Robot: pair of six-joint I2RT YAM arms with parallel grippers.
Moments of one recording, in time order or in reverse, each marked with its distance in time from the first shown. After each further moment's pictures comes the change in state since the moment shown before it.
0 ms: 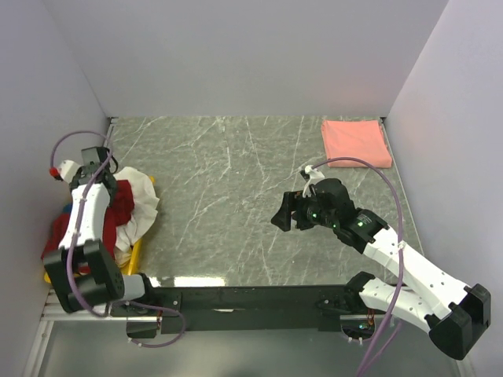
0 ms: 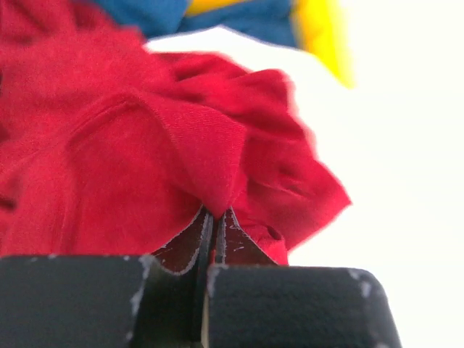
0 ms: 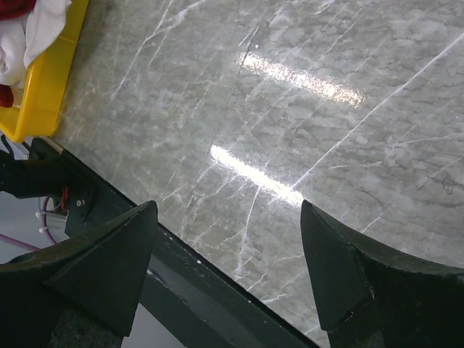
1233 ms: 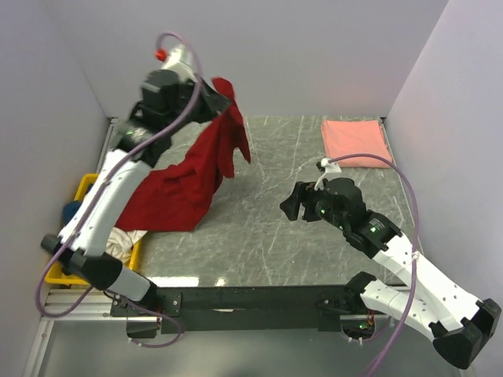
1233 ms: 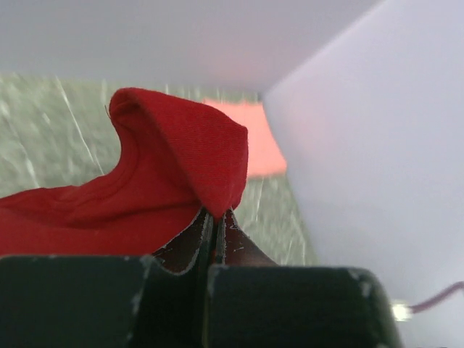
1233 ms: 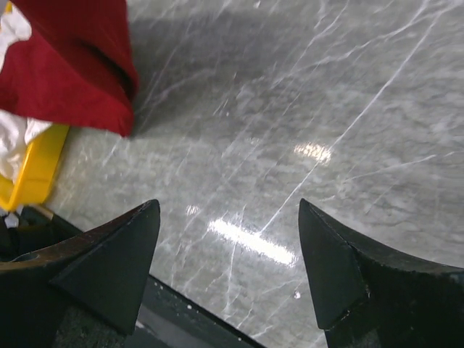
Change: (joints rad) left arm -0.787 0.143 0.863 0.145 0.523 0.232; right arm 0.000 -0.078 0.047 -0.002 0.184 0.002
